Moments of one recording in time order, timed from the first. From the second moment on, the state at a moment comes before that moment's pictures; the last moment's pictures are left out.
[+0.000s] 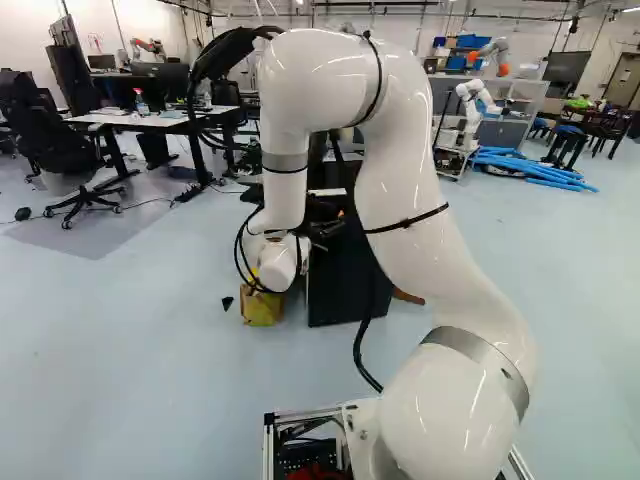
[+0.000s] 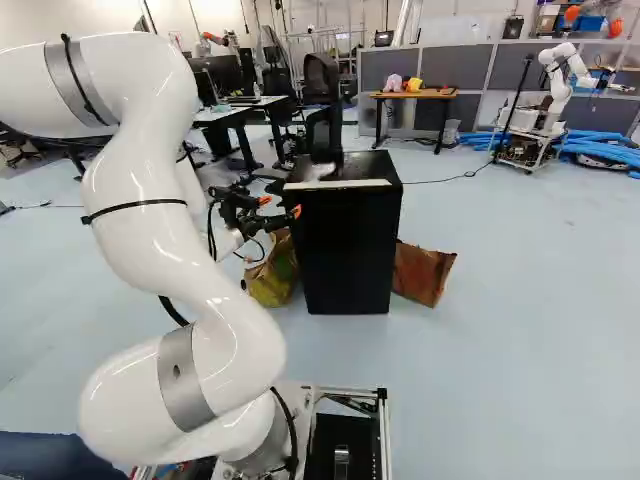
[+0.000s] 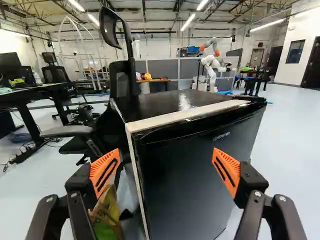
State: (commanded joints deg) arm 31.6 -38.9 -41.4 59.1 86.3 0.0
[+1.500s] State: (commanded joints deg) arm 29.4 -46.6 -54.8 64.7 86.5 0.0
